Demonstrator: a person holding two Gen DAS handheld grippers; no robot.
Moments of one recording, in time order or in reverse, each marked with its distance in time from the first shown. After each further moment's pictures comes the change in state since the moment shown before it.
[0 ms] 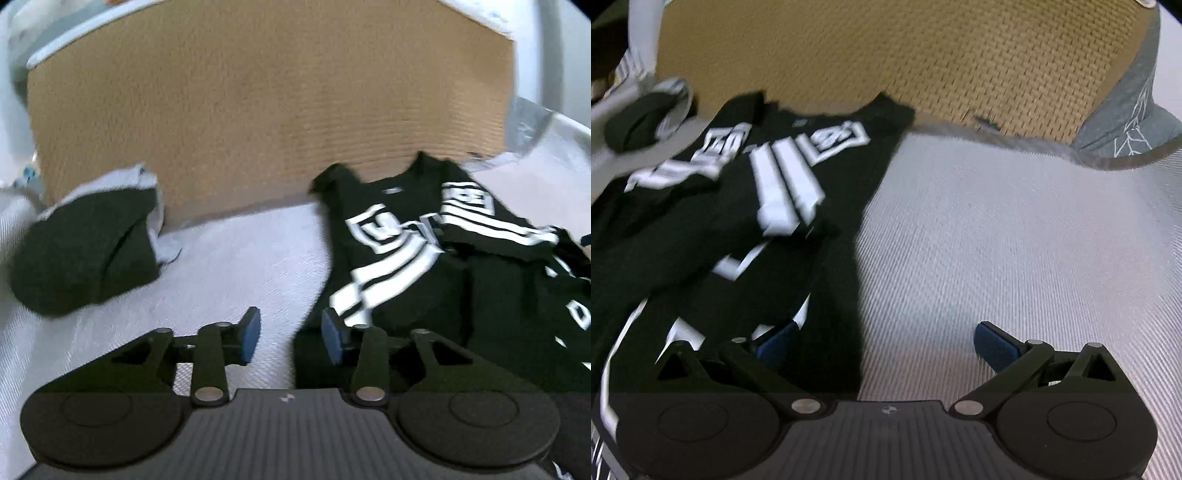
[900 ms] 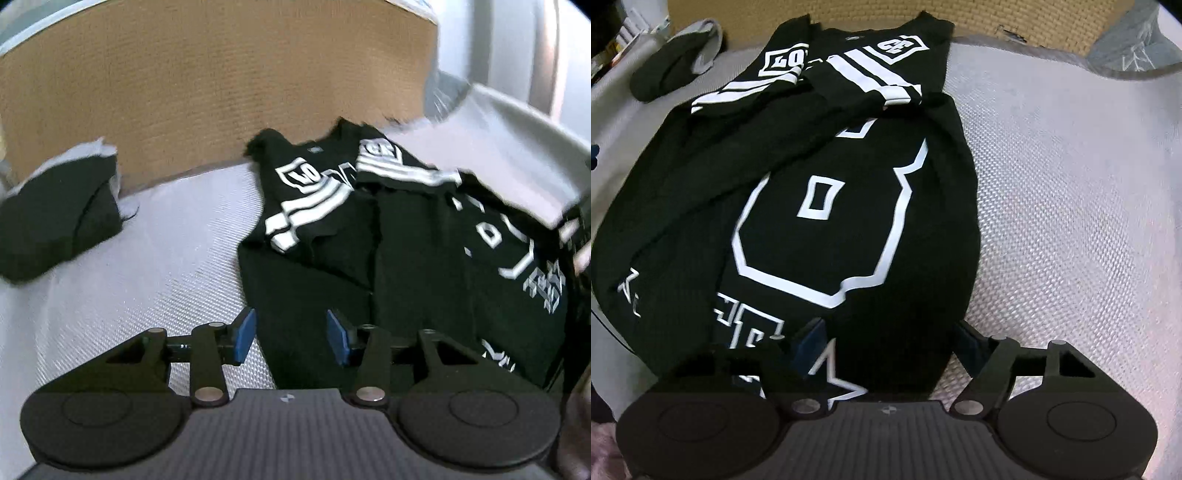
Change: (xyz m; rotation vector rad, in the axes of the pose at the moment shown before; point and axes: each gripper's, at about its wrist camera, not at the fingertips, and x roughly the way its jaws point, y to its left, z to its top) left arm -0.064 0.022 -0.045 -0.022 0.045 -0.197; right arm -0.073 0.062 -0.043 0.104 0.298 0.089
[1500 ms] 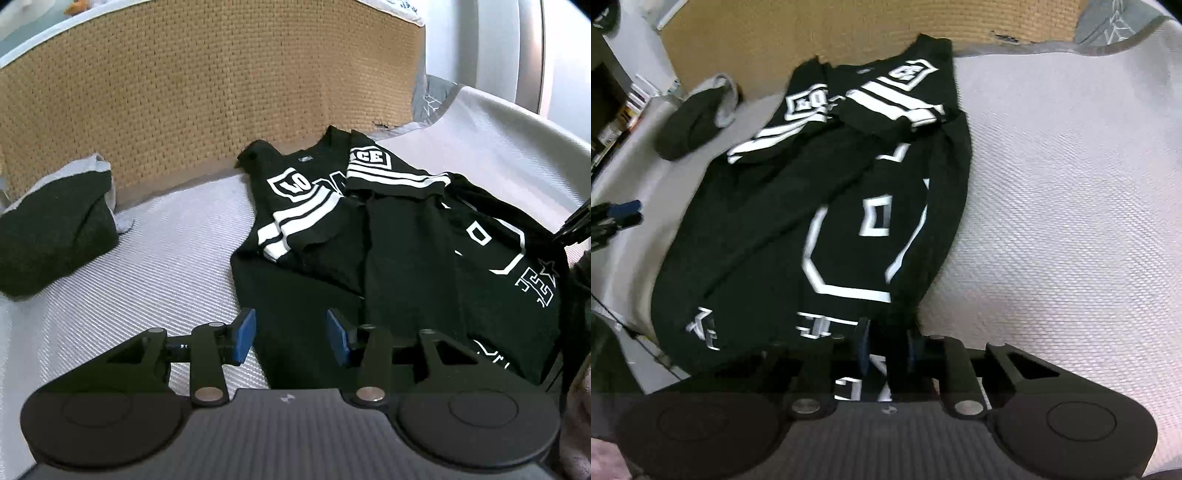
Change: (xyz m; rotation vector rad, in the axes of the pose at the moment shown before) left arm -0.009 -0.017 -0.003 0.095 -0.009 0.005; right arm -0.028 0.017 -0.010 0.123 -0.082 0.135
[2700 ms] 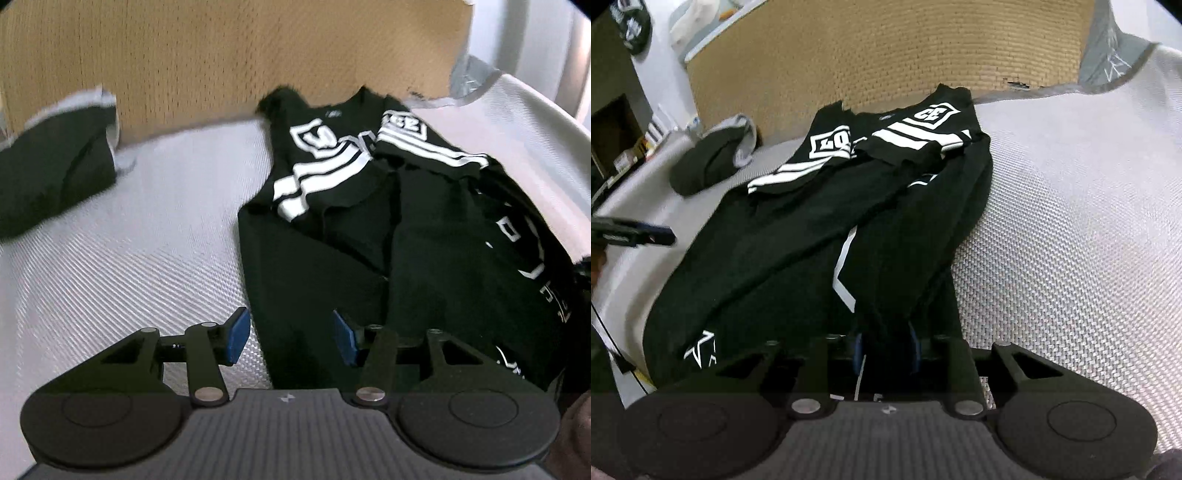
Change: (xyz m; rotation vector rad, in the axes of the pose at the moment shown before) left arm 0.062 0.012 0.000 -0.152 0.185 -0.004; right arm 0.027 0.020 -0.043 0.020 -0.287 0.025
